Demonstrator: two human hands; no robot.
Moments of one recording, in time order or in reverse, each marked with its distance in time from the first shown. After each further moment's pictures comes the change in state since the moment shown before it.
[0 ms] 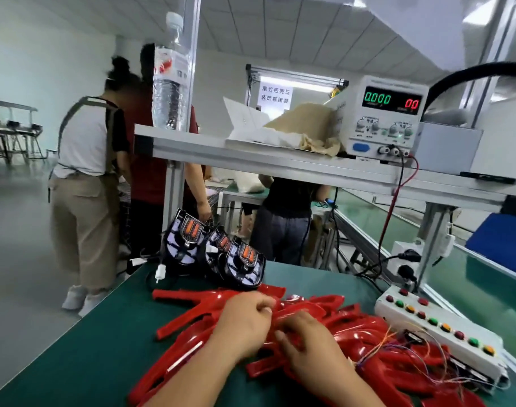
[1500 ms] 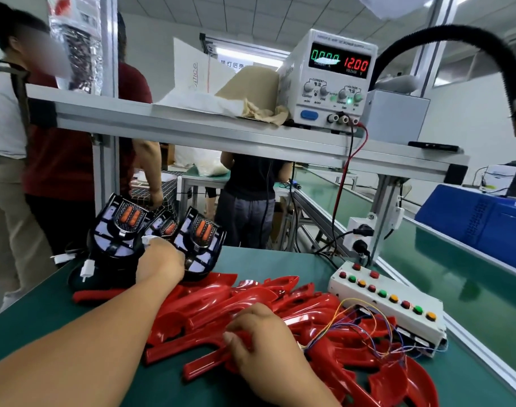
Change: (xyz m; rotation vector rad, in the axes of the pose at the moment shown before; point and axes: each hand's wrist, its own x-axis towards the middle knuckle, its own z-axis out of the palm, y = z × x) left_hand 0.138 -0.039 -0.005 0.211 0.379 -0.408; right_hand 0.018 -0.002 0.015 0.109 0.193 0.035
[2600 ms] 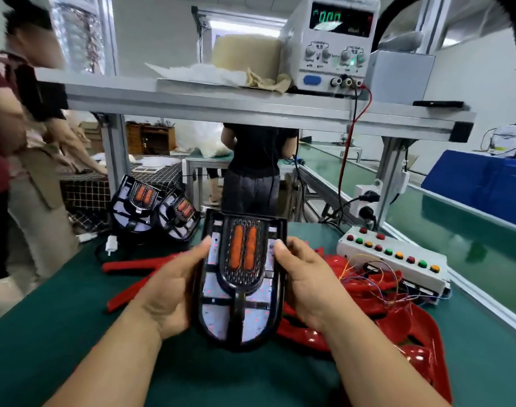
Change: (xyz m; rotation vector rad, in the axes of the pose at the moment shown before) left_hand -0.135 -0.039 -0.065 -1.217 -1.032 0.036; right_hand 0.001 -0.023 -0.030 1.241 0.130 0.362
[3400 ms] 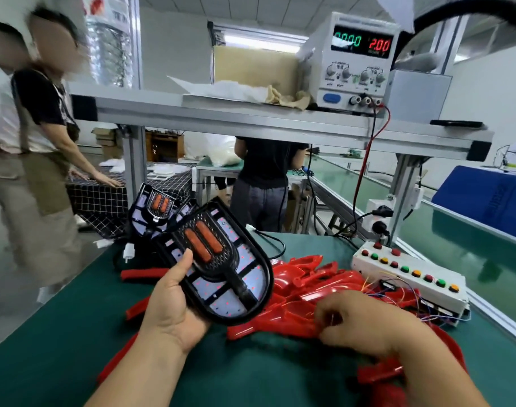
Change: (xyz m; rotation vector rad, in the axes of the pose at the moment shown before) left_hand 0.001 -0.003 -0.010 -0.403 0.217 0.269; right_hand -0.021 -0.041 -0.050 -1.542 -0.332 0.163
